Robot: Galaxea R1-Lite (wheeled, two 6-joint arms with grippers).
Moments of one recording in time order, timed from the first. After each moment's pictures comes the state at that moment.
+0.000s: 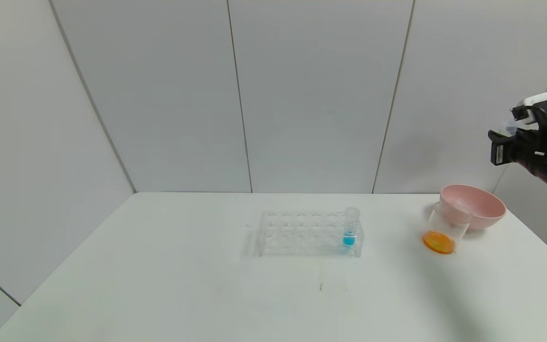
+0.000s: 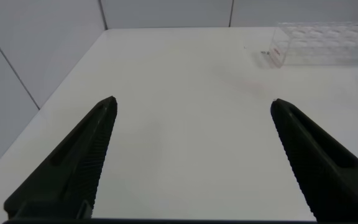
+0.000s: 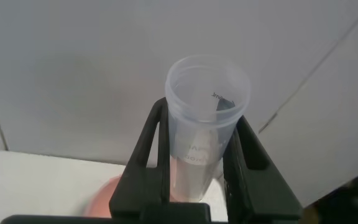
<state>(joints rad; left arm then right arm) 0.00 0.00 0.00 0.00 0.00 0.00 -0.21 2.00 -1.17 -0.88 0.05 -0.29</state>
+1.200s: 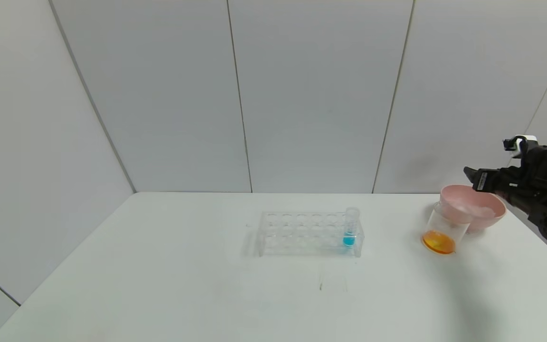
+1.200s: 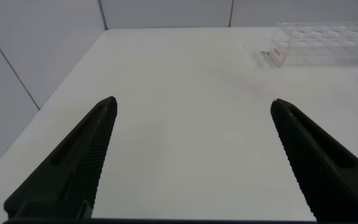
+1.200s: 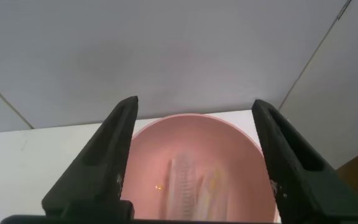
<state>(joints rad) 0.00 0.00 0.00 0.00 0.00 0.00 -0.22 2.14 -1.12 -0.88 0.02 -0.01</state>
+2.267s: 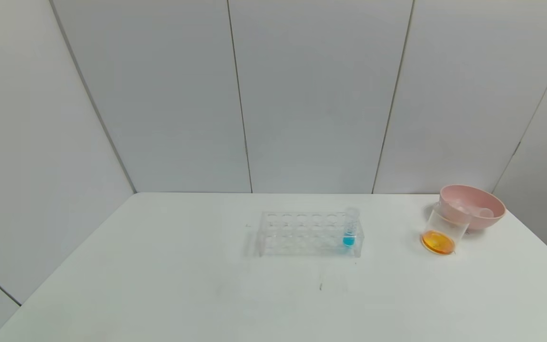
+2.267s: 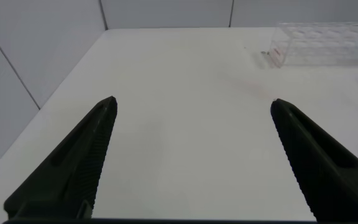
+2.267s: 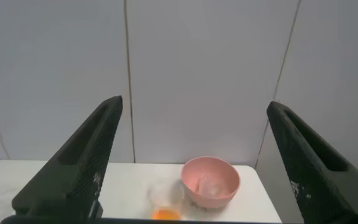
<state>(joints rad) 0.00 0.00 0.00 0.00 0.00 0.00 -0.10 0.96 -0.52 -0.75 0.02 -0.01</state>
